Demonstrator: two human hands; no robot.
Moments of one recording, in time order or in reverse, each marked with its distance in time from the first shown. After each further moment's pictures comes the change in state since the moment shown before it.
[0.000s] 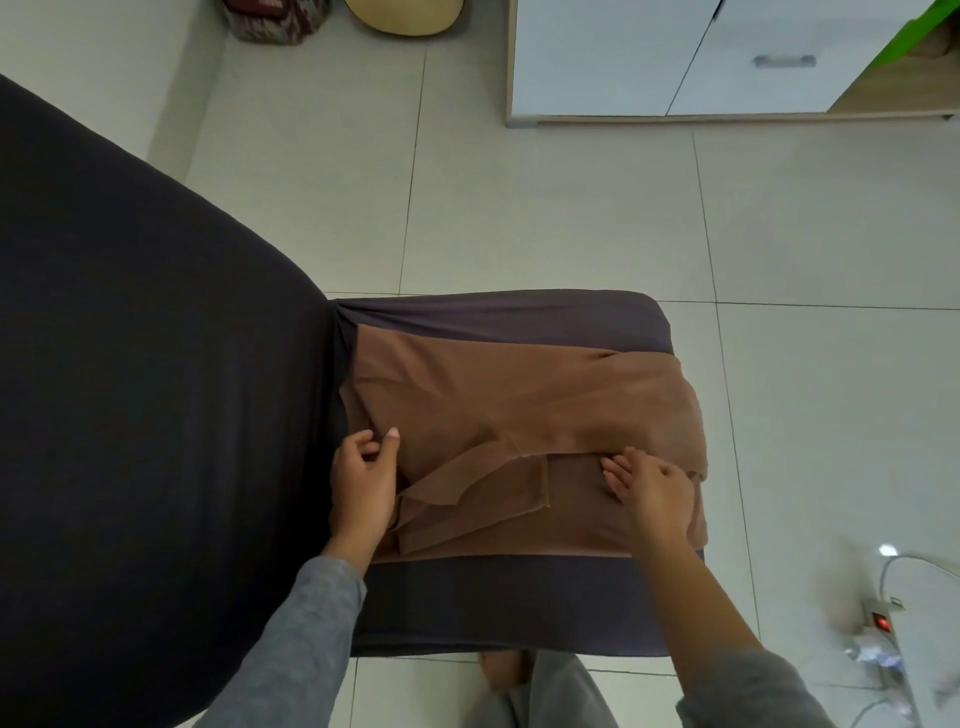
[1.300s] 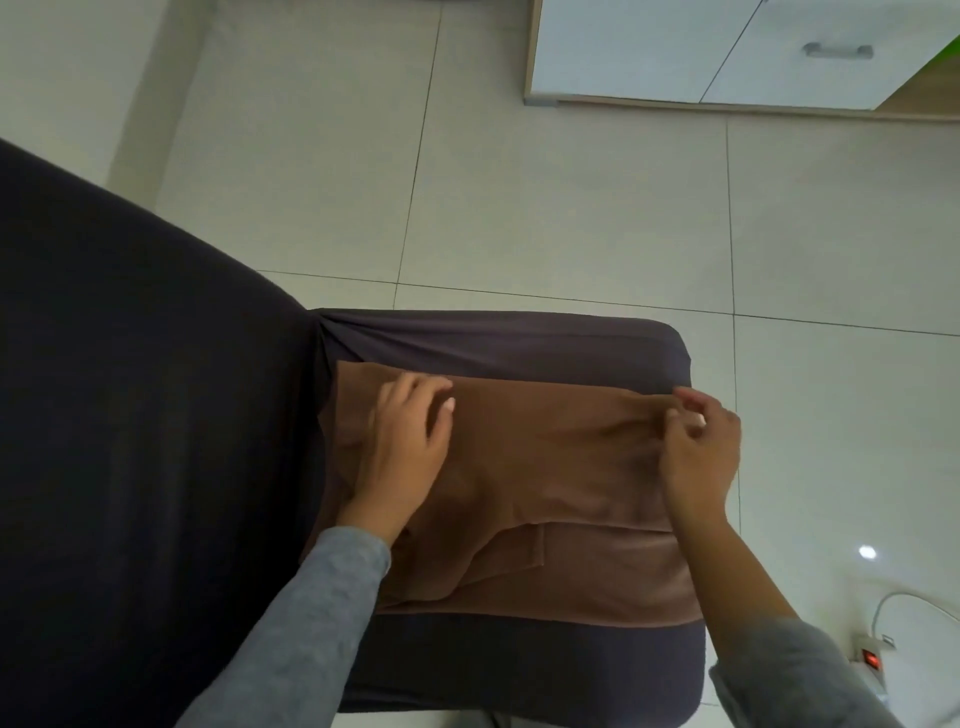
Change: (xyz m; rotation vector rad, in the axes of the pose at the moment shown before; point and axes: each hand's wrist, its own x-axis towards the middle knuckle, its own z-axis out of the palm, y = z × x) left_hand 0.030 0.063 0.045 0.457 -0.072 0.766; right_hand 0.064 -0.059 0.024 -0.547 0.141 -0.593
